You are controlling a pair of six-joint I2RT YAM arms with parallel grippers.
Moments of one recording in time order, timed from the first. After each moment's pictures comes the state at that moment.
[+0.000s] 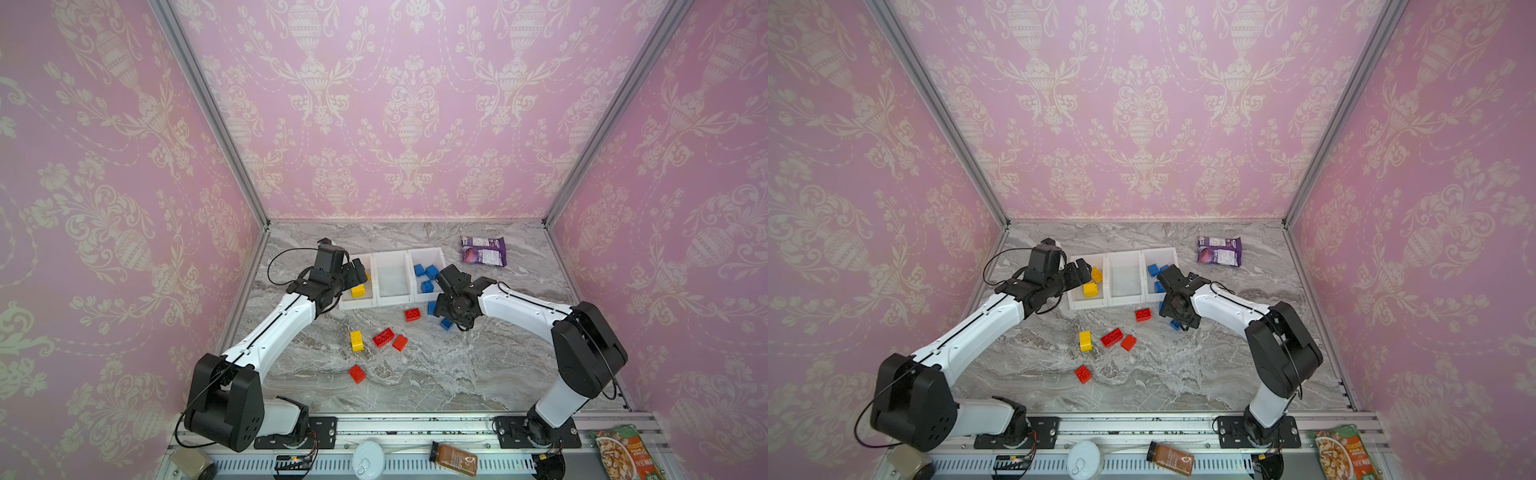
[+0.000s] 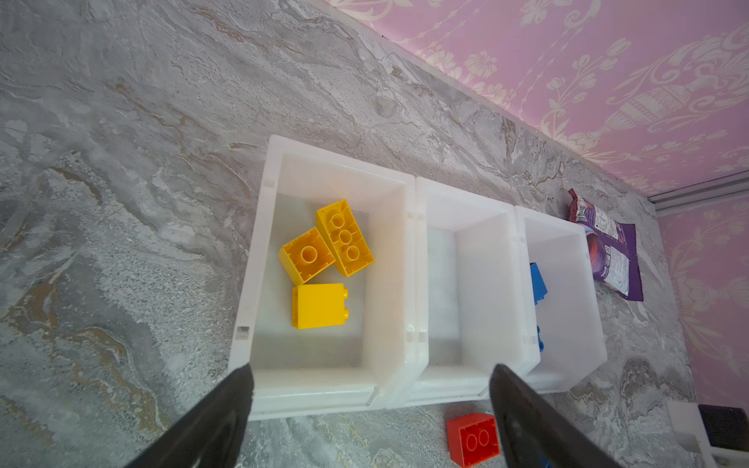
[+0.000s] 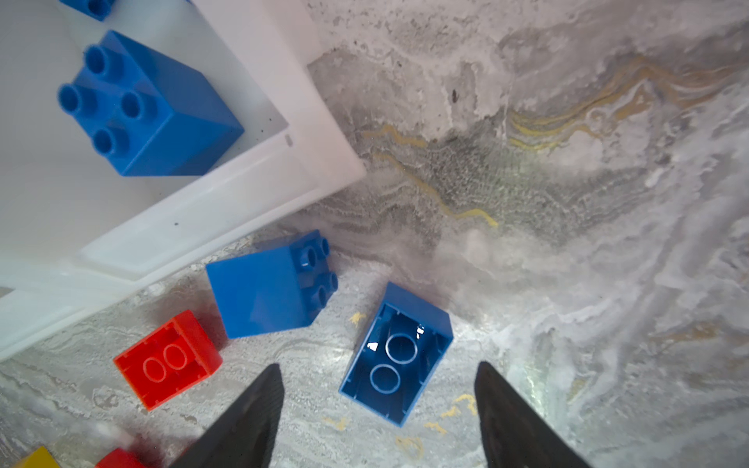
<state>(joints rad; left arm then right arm) -0.31 1.36 0.99 -0.36 -0.04 -0.65 0.59 1.70 1.10 -0.67 0.13 0.95</state>
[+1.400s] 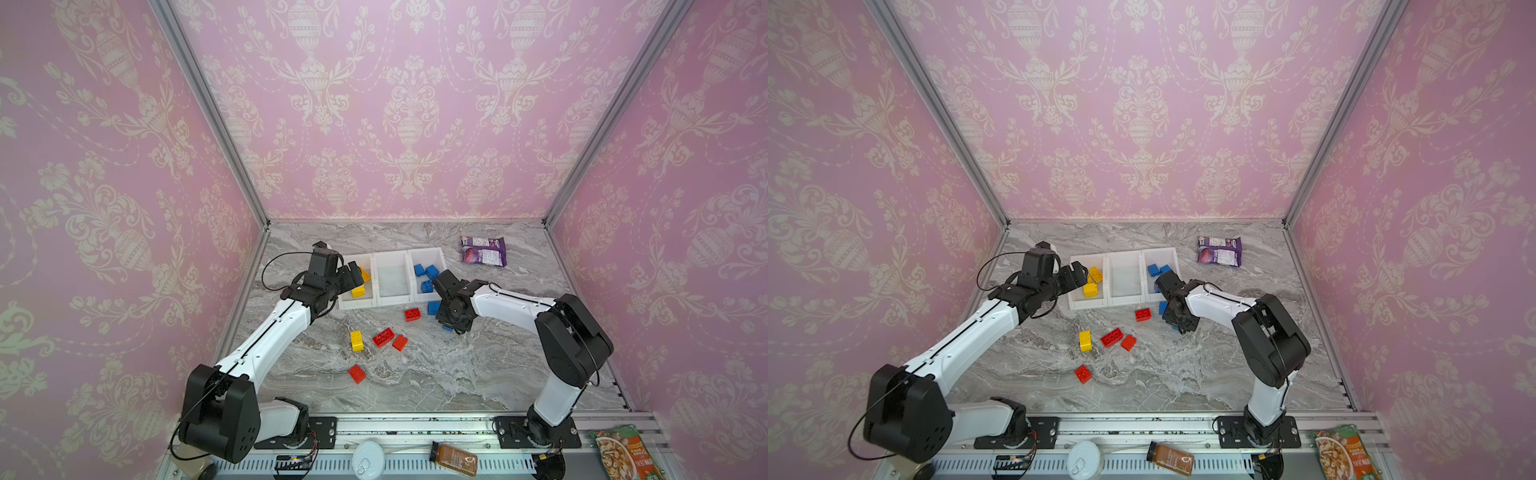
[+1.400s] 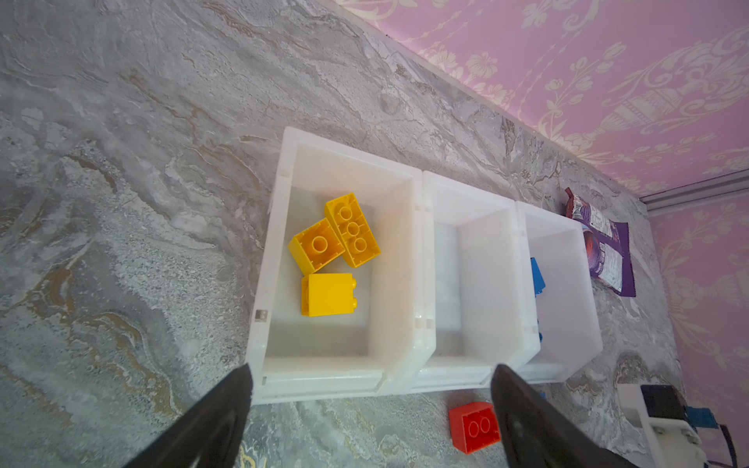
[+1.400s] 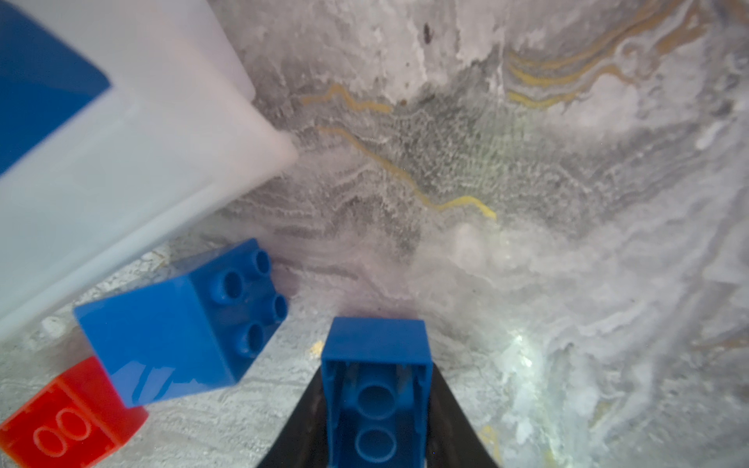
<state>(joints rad) -0.28 1.30 0.93 -0.36 0.00 -0.65 0.58 1.76 1.08 -0.67 0.14 0.99</state>
